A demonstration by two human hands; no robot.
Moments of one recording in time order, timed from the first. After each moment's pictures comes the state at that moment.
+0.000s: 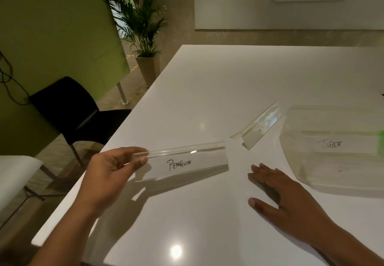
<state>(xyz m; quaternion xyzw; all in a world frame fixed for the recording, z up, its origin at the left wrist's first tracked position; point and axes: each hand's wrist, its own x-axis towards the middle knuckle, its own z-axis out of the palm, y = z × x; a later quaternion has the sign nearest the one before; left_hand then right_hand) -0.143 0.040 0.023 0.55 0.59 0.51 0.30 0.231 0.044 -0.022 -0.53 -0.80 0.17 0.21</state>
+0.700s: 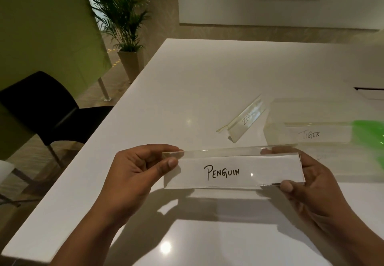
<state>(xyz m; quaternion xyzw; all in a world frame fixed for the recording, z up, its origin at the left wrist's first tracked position) -0.064 0.028 0.047 0.55 0.45 0.54 0.45 0.241 0.019 0.034 -0.41 -0.55 0.49 0.54</state>
